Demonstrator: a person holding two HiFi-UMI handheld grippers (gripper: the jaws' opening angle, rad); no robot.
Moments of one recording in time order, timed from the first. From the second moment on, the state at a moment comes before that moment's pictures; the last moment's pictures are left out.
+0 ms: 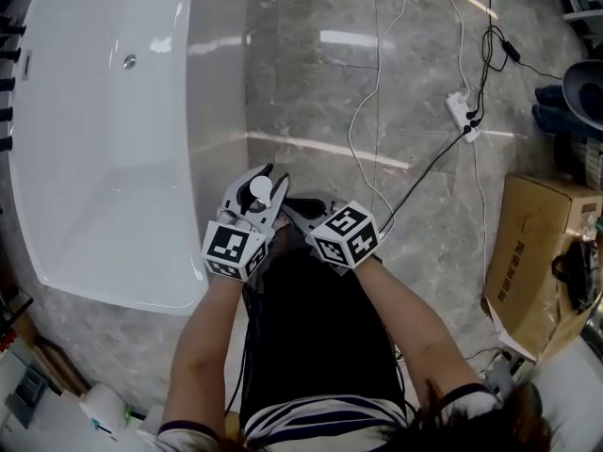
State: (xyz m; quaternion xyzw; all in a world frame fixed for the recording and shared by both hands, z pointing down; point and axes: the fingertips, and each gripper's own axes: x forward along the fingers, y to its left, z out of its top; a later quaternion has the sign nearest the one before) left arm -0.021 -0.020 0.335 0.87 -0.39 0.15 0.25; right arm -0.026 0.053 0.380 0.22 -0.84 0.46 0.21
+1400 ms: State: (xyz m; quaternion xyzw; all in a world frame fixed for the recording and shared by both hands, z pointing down) left arm -0.046 -0.055 0.630 0.83 -0.43 0.32 0.16; right arm 0.008 0.062 0.601 0.27 -0.78 0.53 0.19
